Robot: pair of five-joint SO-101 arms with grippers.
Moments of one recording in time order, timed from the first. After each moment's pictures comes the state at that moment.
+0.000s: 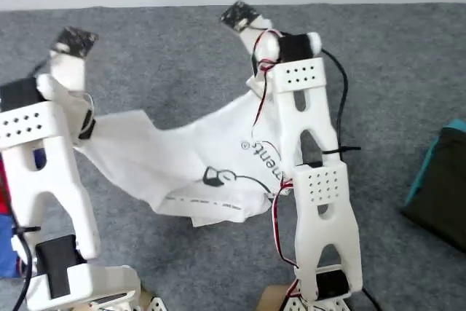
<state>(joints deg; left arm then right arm) -20.6 -3.7 -7.1 97.5 -23.4 -14.3 53.5 -79.0 100.5 32.3</state>
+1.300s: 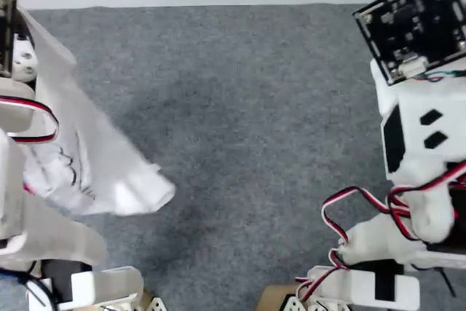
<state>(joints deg) -14.6 -5.2 -75.5 99.4 -21.6 2.9 -5.9 -79.3 100.7 38.5</state>
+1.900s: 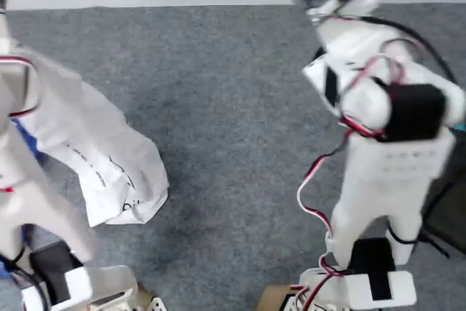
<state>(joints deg) -29.3 -5.1 -43.3 99.4 -21.6 -9.7 -6.2 -45.3 100.7 34.7</state>
